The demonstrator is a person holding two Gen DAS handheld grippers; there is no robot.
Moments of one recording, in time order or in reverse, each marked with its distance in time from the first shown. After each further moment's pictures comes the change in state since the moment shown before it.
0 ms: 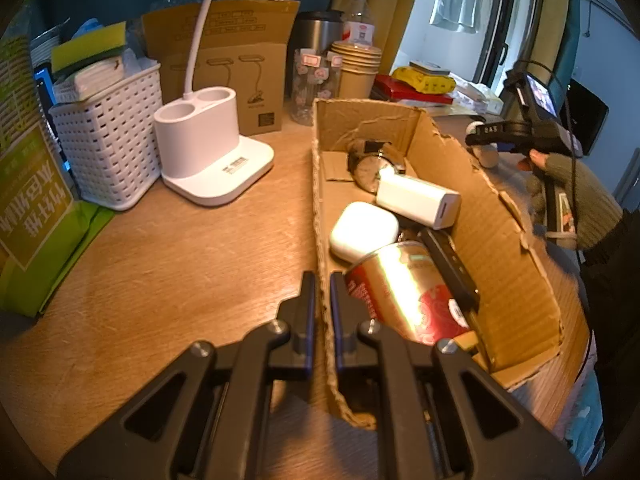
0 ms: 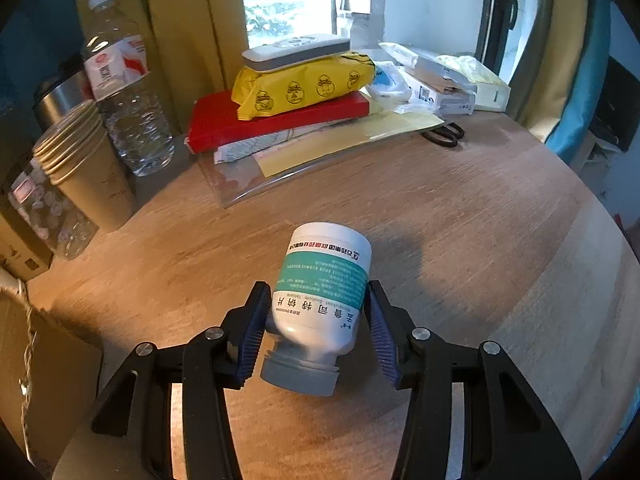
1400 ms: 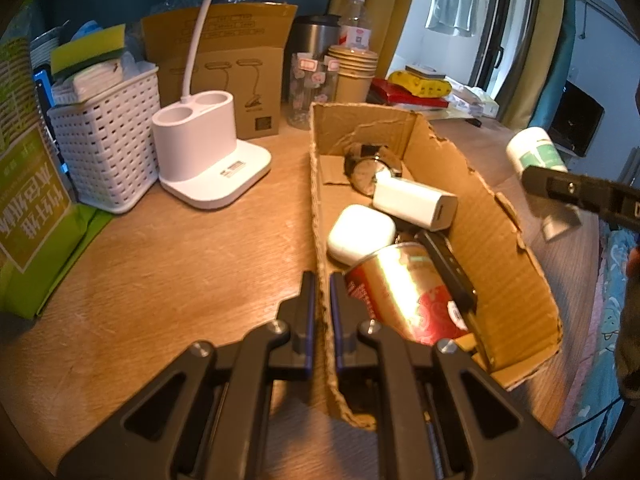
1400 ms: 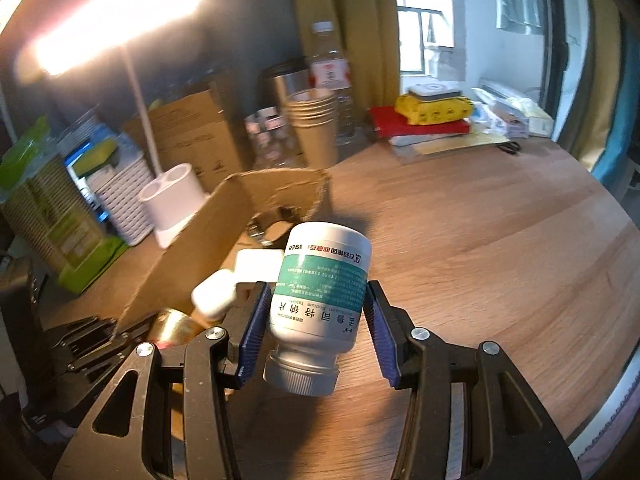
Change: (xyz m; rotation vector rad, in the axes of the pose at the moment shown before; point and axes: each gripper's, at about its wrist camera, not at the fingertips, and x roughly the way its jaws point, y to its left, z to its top) left arm -0.005 0.001 0.000 0.003 -0.014 -0.012; right arm -0.177 0.104 -0.117 -0.147 -0.082 0.283
